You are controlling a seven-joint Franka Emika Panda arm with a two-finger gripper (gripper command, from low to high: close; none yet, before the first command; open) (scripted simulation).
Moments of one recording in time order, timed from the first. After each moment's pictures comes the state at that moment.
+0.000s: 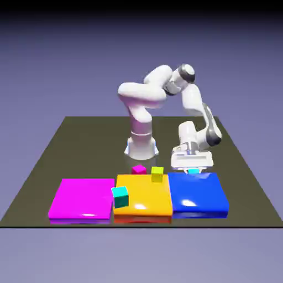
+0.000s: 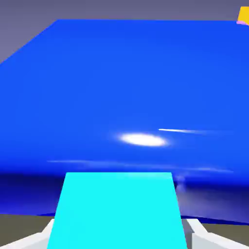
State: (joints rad) arm -0.44 -1.26 2.27 -2.57 2.86 3.18 -0.03
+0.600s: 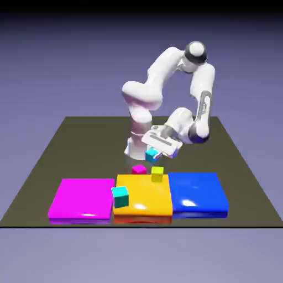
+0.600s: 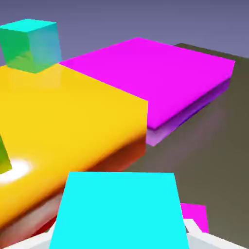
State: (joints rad) arm -1.00 -0.83 2.31 -2.77 2.85 3.60 0.19
